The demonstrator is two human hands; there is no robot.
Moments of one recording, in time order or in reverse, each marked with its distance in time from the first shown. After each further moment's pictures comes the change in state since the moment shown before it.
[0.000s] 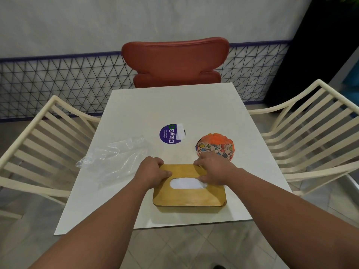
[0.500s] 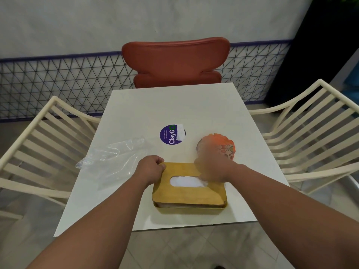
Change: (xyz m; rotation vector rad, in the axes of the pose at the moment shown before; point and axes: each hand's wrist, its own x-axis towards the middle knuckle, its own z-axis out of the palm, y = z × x) left_hand 0.008 0.002 -0.005 -0.247 0.022 -0.104; right_hand 0.007 0.006 -0.008 0.079 -0.031 -0.009
